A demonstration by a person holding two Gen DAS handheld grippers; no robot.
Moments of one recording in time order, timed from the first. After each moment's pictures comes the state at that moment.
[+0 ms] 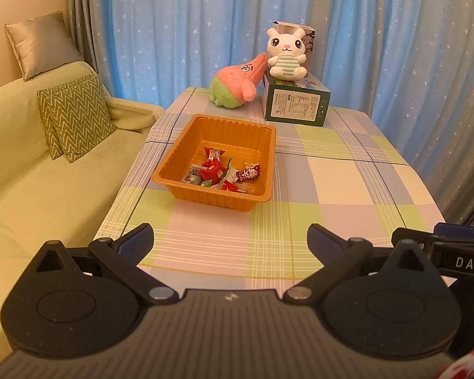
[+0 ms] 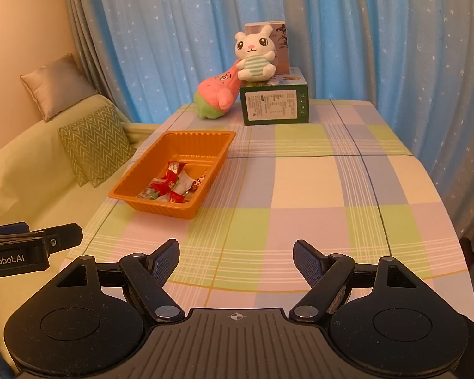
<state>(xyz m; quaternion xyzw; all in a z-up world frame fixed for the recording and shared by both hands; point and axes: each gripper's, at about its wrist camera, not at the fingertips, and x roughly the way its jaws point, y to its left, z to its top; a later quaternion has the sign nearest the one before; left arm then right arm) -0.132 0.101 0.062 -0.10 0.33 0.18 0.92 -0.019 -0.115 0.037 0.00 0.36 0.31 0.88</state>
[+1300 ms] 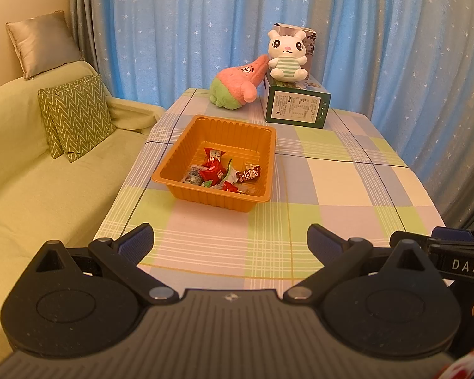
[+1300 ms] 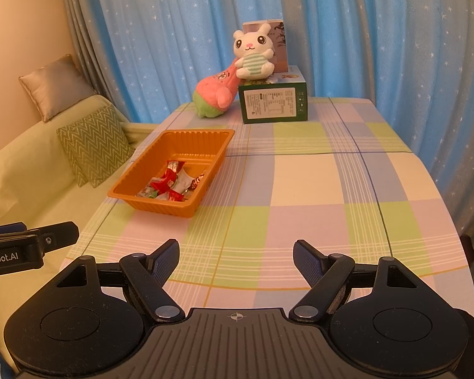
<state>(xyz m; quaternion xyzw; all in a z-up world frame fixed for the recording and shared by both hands) -0.136 0.101 0.063 -0.10 0.33 0.18 0.92 -0.019 -0.117 0.035 0.00 0.36 0.31 0.88</state>
